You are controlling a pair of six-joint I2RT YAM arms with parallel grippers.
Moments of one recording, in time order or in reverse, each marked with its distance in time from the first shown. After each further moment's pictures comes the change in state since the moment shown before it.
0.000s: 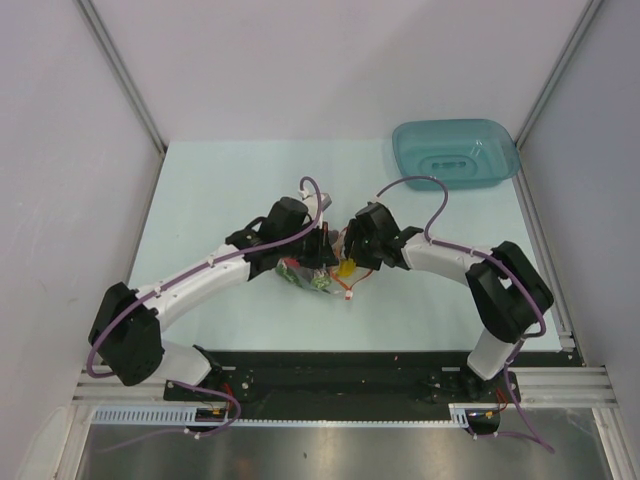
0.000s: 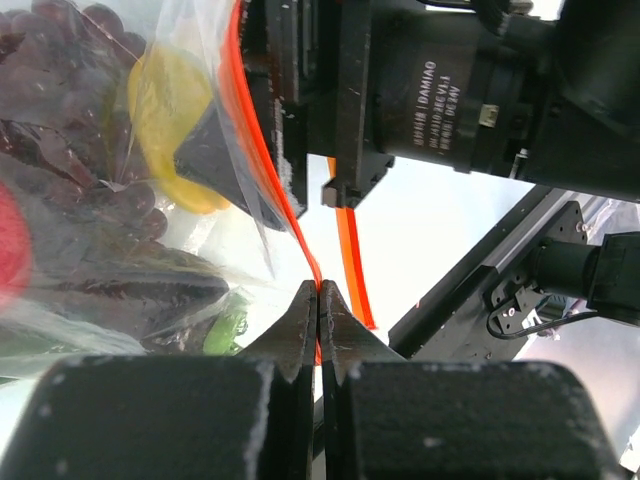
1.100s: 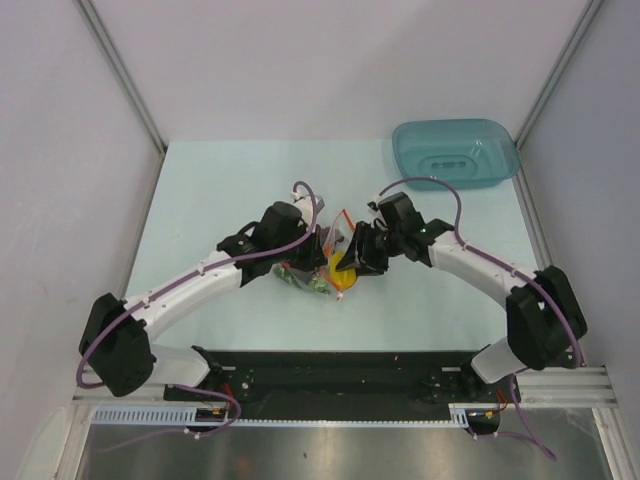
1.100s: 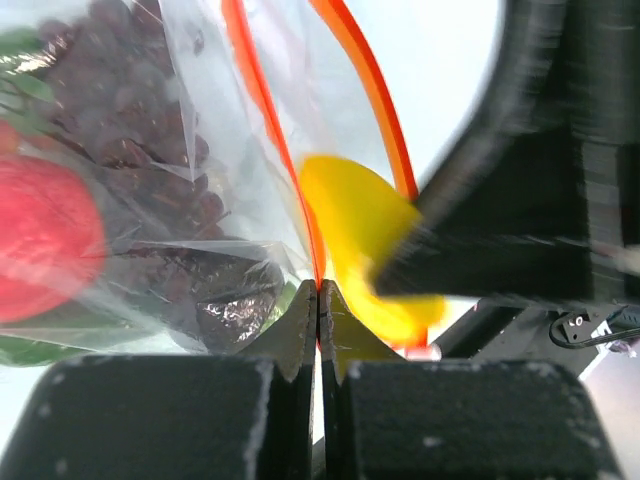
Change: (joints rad) left arm 0.000 -0.057 -0.046 -0.031 -0.111 0.084; right arm -0.074 -0.156 0.009 -0.179 -0.469 -0.049
